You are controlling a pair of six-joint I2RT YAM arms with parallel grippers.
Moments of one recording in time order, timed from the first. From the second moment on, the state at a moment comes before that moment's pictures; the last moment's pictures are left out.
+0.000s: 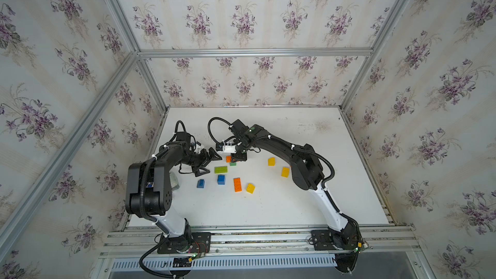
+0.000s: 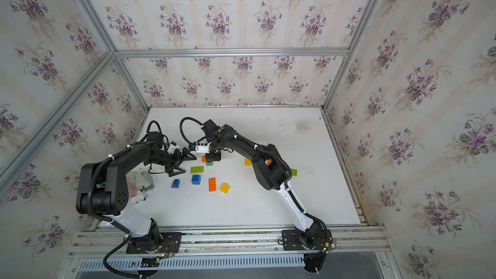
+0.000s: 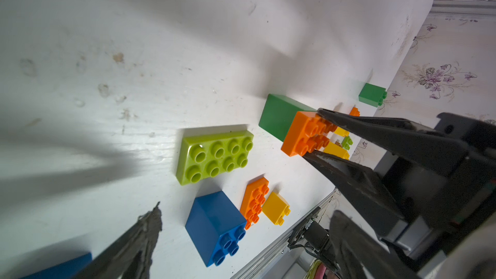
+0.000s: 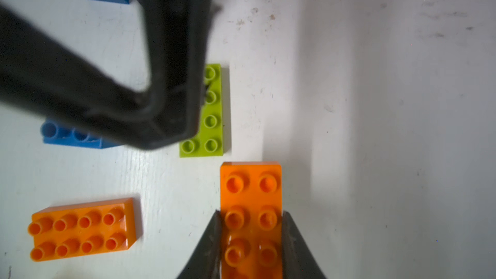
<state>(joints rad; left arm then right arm) 0.12 1.67 0.99 -0.73 0.71 -0.39 0.84 2.43 2.14 -0.91 -0.29 -0.79</state>
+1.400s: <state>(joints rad) 0.12 1.59 0.96 -0.72 0.72 -0.37 0.86 2.00 1.65 -0.64 -0.27 -0.49</state>
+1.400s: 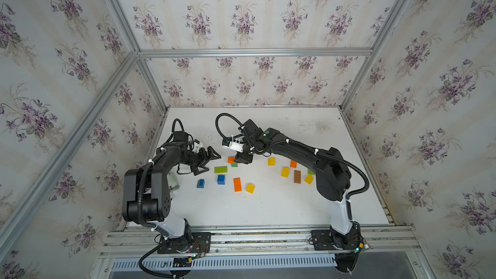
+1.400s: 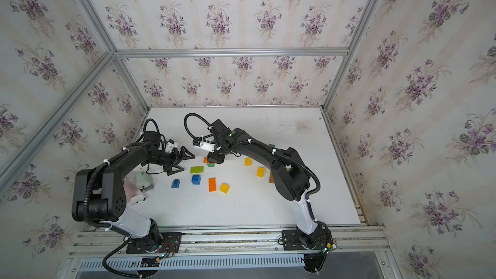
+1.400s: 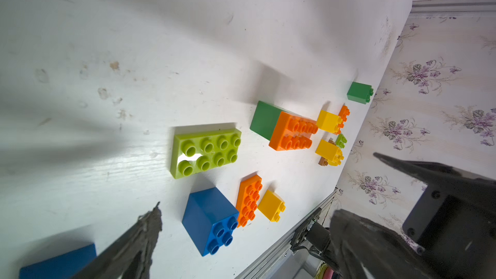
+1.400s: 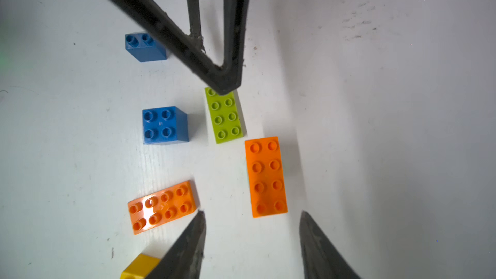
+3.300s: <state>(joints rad) 0.15 1.49 0.87 -0.63 0.67 -0.44 1.11 2.13 1.50 -0.56 0.14 0.41</state>
